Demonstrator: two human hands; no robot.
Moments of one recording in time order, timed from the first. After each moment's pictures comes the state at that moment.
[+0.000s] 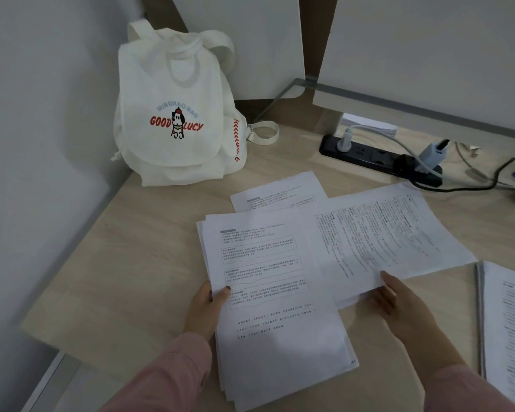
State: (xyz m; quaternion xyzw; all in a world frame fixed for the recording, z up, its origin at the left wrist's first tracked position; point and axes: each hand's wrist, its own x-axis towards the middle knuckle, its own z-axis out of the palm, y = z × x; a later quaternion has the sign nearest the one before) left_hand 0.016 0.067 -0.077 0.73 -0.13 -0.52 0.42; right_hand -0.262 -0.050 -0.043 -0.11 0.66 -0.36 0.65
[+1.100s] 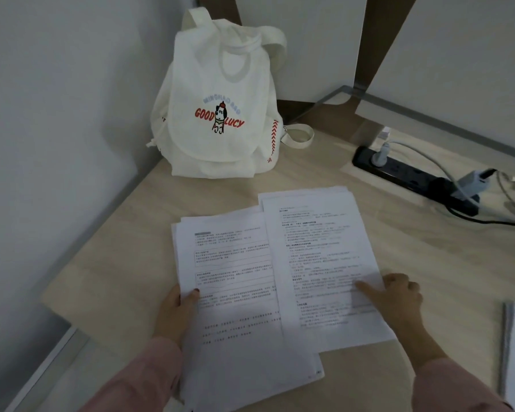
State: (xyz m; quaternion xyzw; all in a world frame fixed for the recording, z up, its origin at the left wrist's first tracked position) left_hand 0.071 0.103 -0.079 0.80 -0.04 -0.43 0.41; right_hand -0.223 -0.083 -0.067 -0.57 0.77 0.02 0.29
